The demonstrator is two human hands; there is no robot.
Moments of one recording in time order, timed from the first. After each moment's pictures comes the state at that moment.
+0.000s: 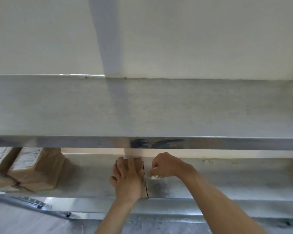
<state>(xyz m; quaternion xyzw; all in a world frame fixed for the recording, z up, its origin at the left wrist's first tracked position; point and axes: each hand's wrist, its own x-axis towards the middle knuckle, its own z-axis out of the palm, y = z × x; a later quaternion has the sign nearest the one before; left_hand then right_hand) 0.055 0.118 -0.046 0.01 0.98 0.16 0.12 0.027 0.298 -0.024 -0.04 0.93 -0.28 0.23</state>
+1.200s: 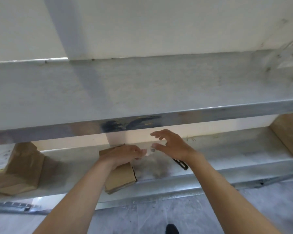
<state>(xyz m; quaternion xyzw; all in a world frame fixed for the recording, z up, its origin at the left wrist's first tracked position) -0.004 0.136 -0.014 0.16 0.85 0.29 0.41 0.079 0.353 -0.016 0.07 0.90 -0.42 0.07</state>
